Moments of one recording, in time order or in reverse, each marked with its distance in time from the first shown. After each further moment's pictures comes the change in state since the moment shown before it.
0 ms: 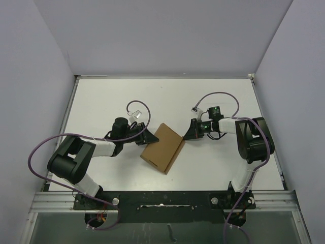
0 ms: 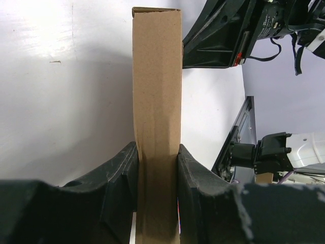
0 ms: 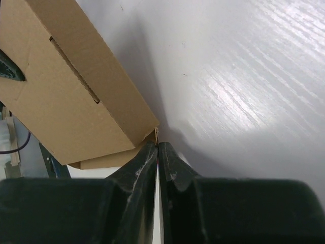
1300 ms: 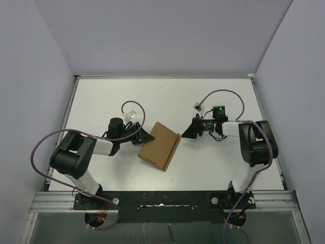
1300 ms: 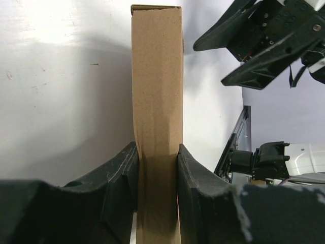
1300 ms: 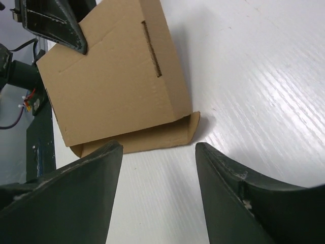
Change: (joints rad) left arm 0.082 0.057 -0.028 0.065 0.044 -0.018; right arm -0.022 -0.074 -0.085 0.256 -0.175 -0.110
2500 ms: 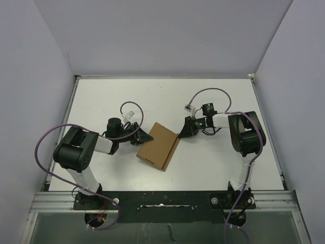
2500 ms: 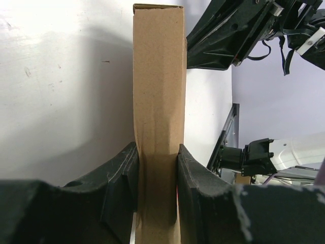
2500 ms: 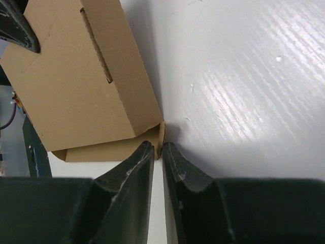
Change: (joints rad) left arm 0.050 0.085 0.008 0.064 0.086 -0.045; right arm 0.069 0.213 0.230 -0.281 0.110 -0.045
